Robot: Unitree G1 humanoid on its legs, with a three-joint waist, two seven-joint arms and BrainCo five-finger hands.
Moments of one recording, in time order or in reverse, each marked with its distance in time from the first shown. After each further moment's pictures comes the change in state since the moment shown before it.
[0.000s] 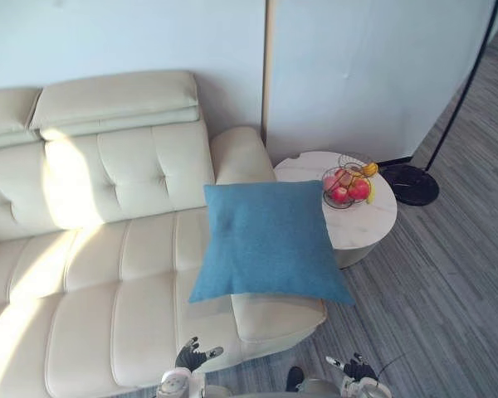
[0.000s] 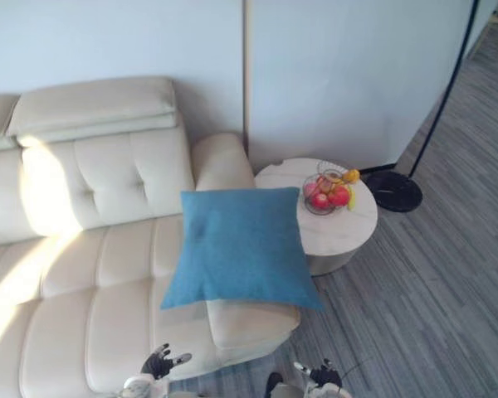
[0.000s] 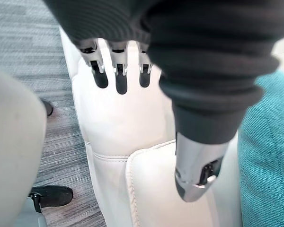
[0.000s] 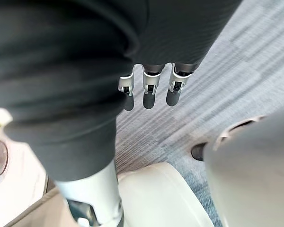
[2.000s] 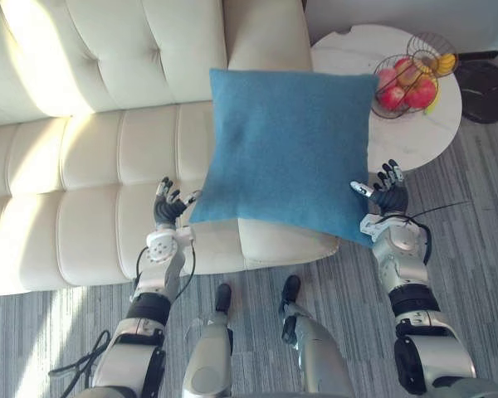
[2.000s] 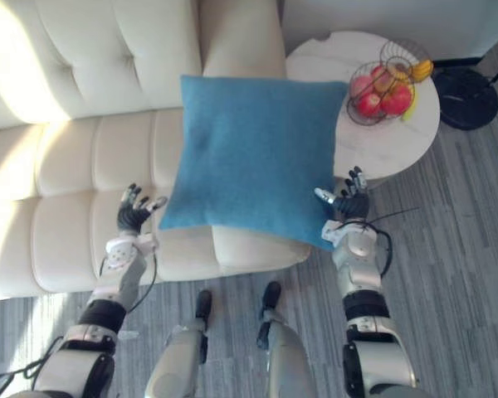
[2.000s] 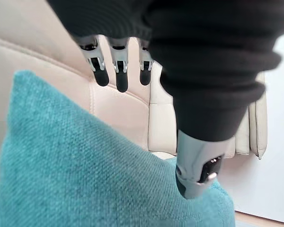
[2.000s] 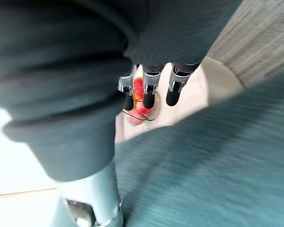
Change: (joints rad) left arm -0.563 0.139 -0.032 -0.384 -0.328 -0.053 0.194; right arm -0.568 -0.219 0.190 -0.491 0.214 -0.071 -0.093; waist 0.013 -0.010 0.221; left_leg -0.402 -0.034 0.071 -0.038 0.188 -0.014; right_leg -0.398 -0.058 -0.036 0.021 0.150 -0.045
